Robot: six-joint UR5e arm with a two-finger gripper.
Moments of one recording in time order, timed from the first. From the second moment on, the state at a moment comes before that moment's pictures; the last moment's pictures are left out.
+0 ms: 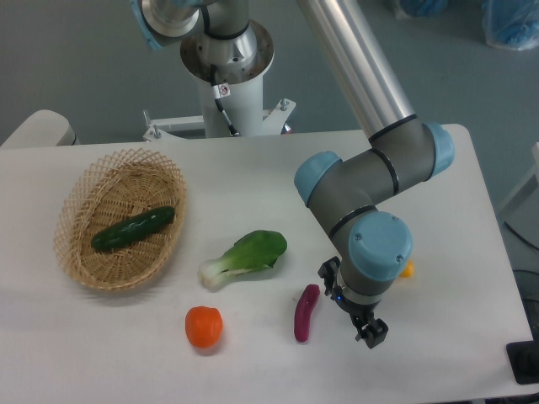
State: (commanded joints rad) arm 2.49 -2.26 -1.24 -1.20 1.55 1.53
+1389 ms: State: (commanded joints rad) arm 2.28 -2.20 -1.31 -1.21 1.47 1.05
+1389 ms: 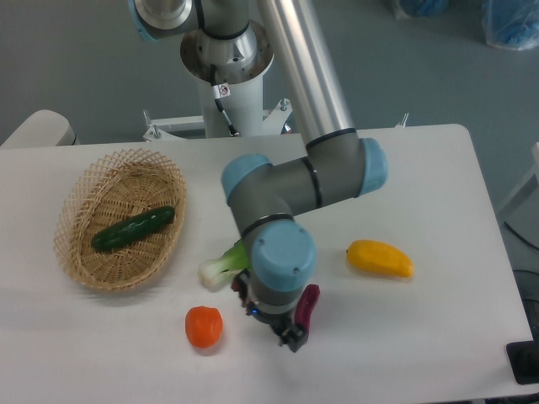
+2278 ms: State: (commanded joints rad) arm 2.03 -1.95 -1.65 -1.20 1.44 0.90
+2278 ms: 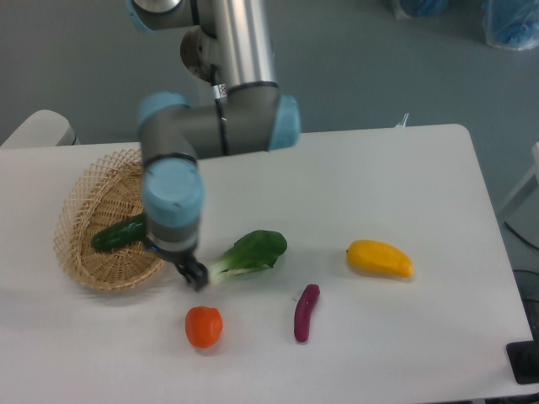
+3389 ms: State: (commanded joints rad) arm 1.91 -1.99 -1.84 -0.96 1.52 0.67
